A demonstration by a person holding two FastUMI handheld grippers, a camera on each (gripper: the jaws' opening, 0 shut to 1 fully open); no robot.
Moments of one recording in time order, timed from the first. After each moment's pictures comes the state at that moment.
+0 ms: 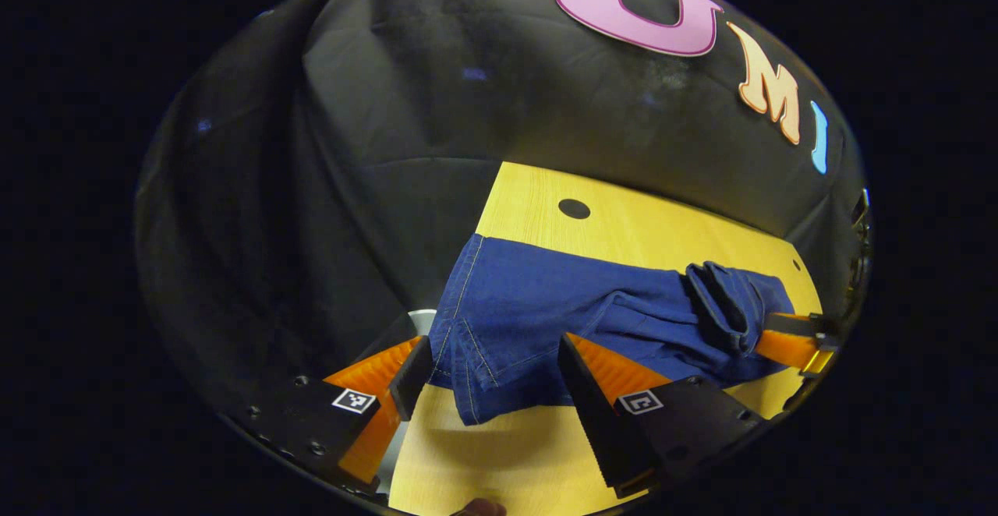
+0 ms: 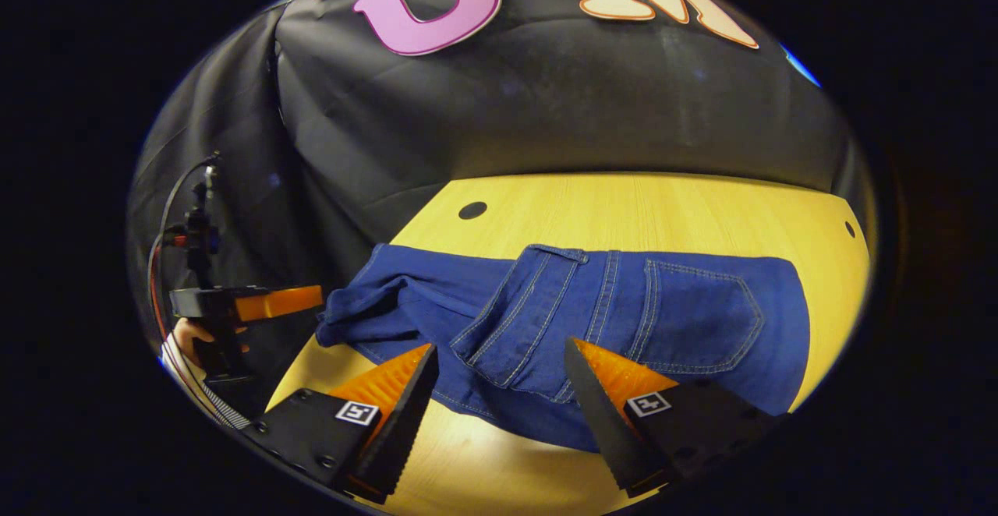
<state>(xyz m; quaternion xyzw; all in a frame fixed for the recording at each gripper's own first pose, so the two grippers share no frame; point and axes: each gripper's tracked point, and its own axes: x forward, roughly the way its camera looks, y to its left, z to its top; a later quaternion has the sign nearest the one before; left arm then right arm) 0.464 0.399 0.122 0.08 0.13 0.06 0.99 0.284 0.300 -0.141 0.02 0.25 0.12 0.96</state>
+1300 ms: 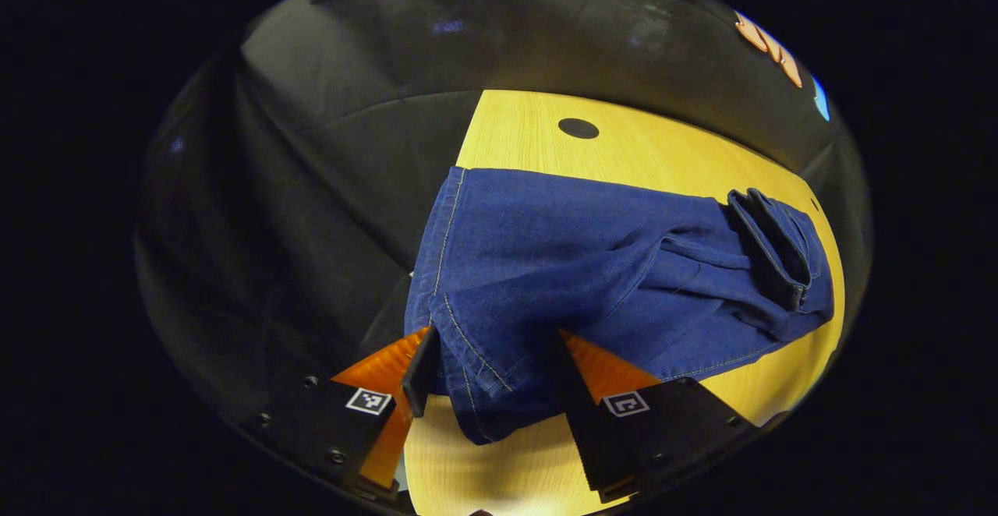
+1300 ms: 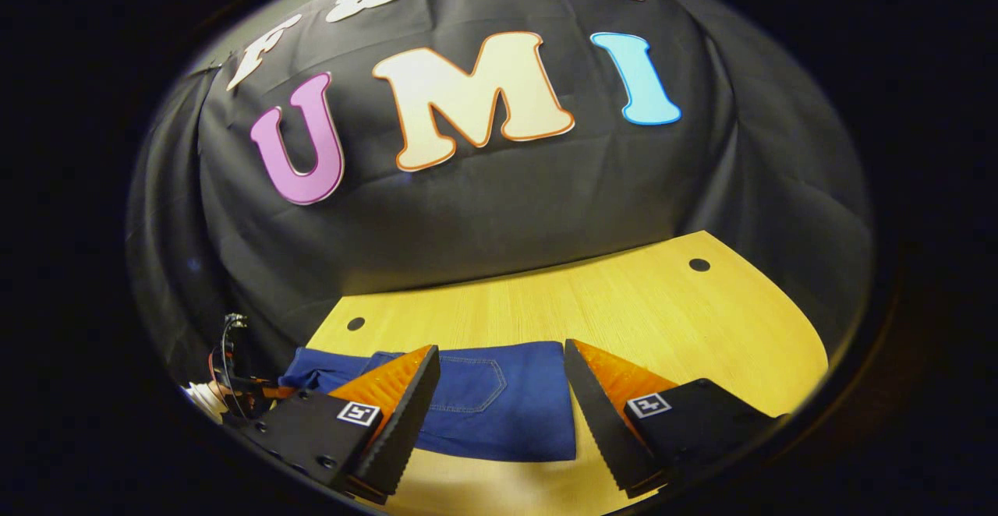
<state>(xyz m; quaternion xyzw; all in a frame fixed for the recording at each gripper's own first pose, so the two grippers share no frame) 0.497 0.380 0.091 0.12 0.24 0.06 0.96 0.210 0.077 0.028 0.07 0.10 -0.07 0.99</state>
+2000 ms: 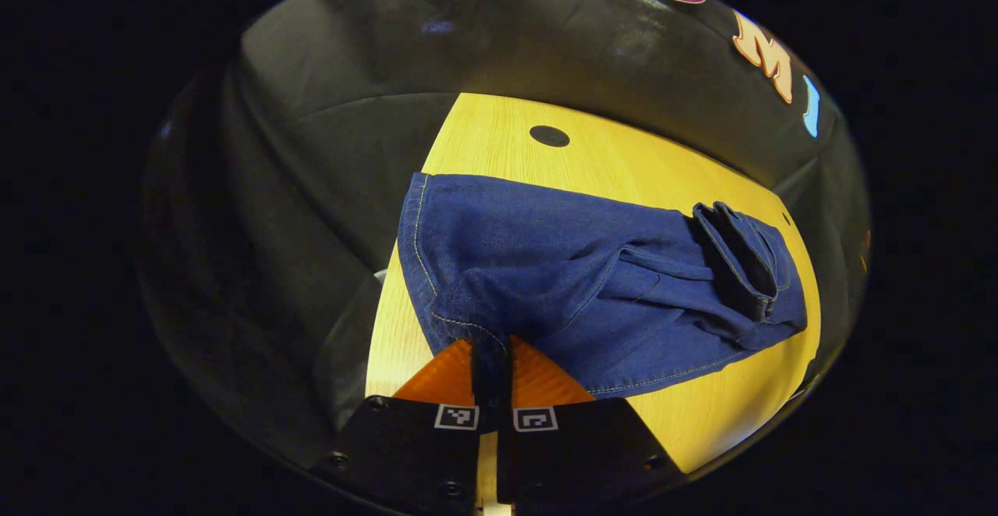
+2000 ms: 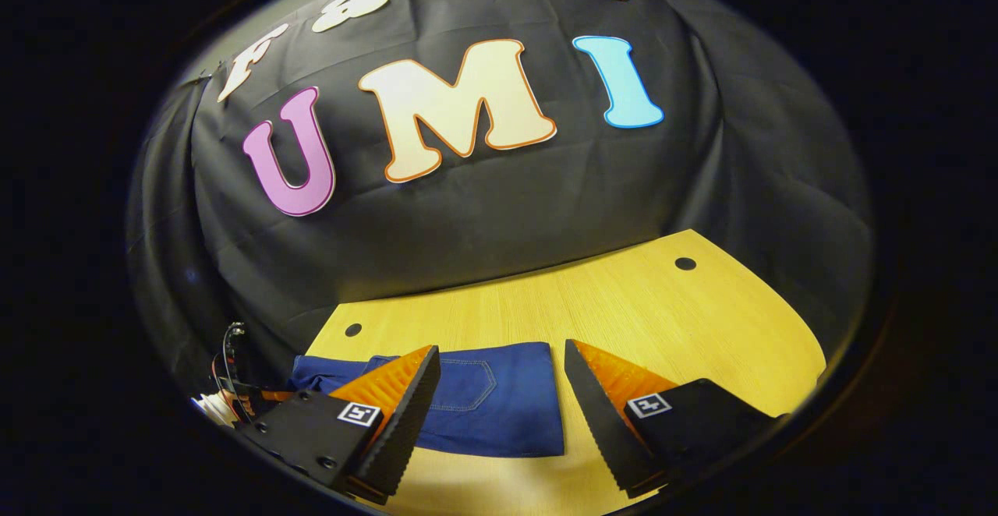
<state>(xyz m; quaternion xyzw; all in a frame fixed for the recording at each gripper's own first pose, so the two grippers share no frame) 0.501 0.354 0.092 0.10 0.24 0.01 0.97 0.192 0.063 0.035 0.08 0.11 -0.09 0.99</state>
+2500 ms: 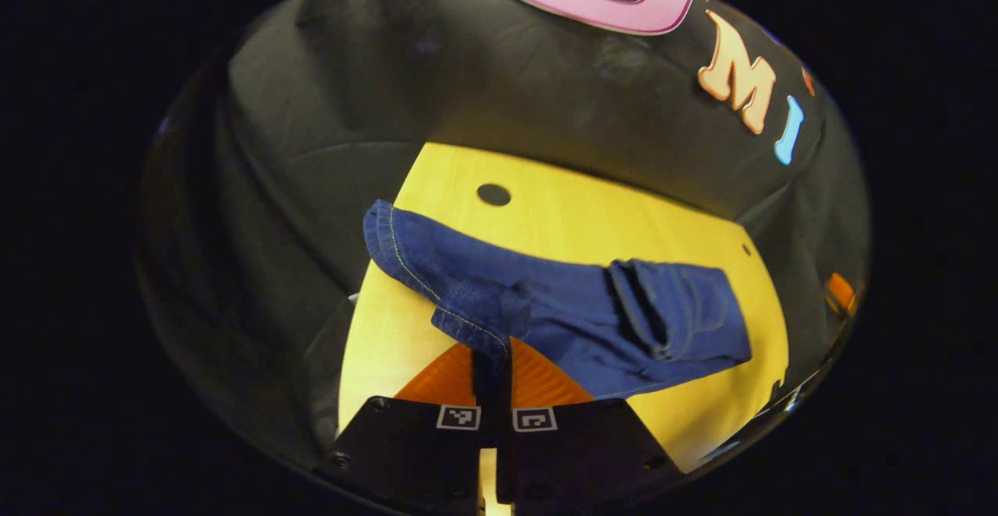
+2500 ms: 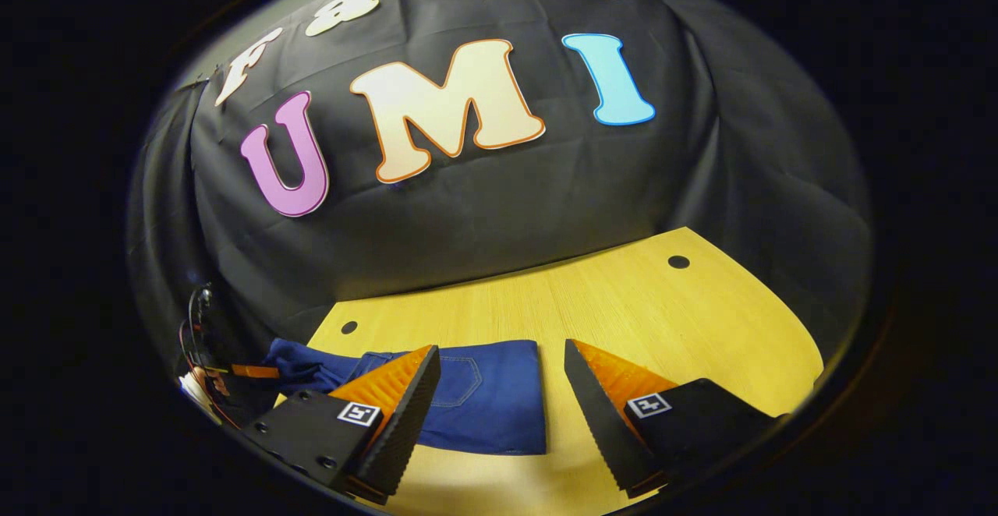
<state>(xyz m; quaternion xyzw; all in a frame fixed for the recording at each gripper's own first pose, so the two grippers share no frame) 0.458 0.245 0.170 0.05 0.17 -0.07 0.98 0.184 0.034 0.032 0.08 0.11 -0.08 0.99</state>
